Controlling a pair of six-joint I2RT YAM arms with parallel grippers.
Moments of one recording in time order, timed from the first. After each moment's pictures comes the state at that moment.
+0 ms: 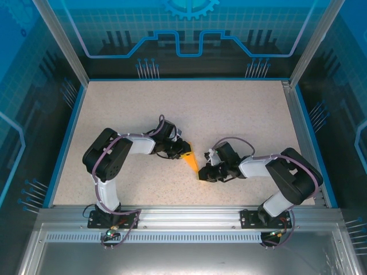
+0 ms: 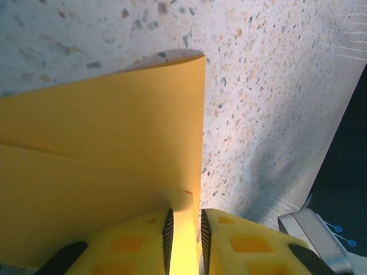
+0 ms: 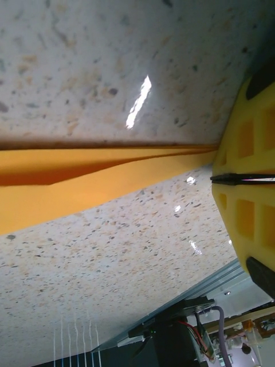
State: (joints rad) left arm -0.49 1.90 0.92 0.03 0.60 -0.97; right arm 0.60 1.56 0.48 0.07 -0.66 0.71
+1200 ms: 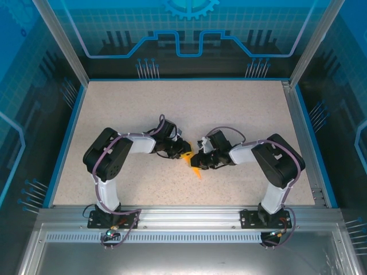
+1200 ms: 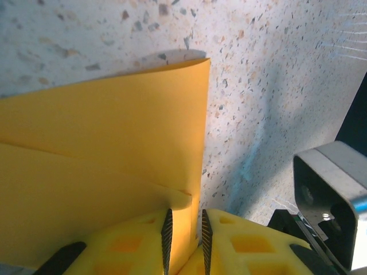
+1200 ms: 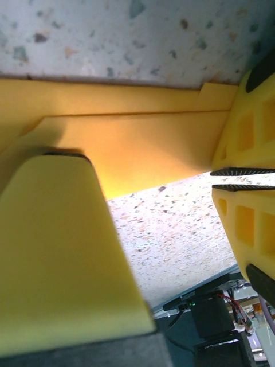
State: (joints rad) left arm -0.49 1.90 0.94 0.00 0.60 -0.97; right arm 0.57 1.78 0.69 0.12 -0.70 0.73
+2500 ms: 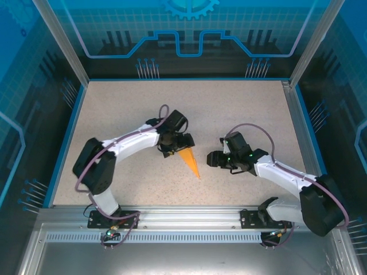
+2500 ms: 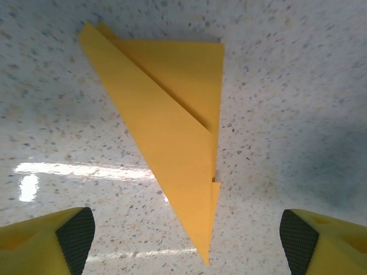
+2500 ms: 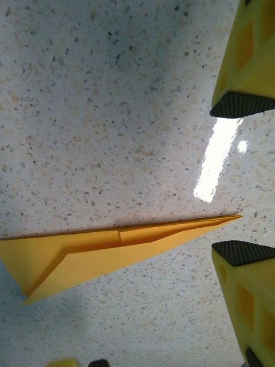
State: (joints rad) left arm -0.65 1.76 1.27 -0.74 0.13 -1.02; right arm 0.54 1.24 0.61 -0.34 -0.24 0.64
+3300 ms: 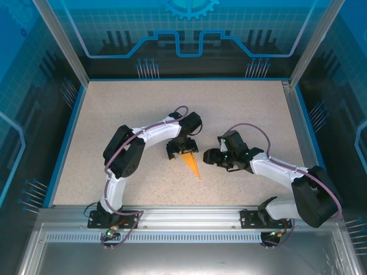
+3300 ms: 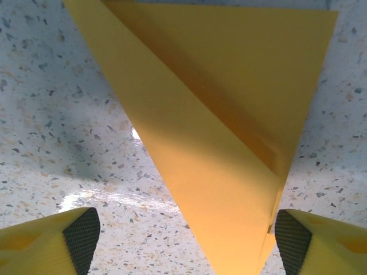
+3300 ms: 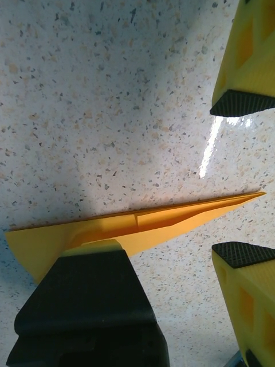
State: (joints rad) left arm -0.68 2.07 1.57 -1.04 0.07 -1.03; right arm 0.54 1.32 0.61 -0.23 -0.30 0.72
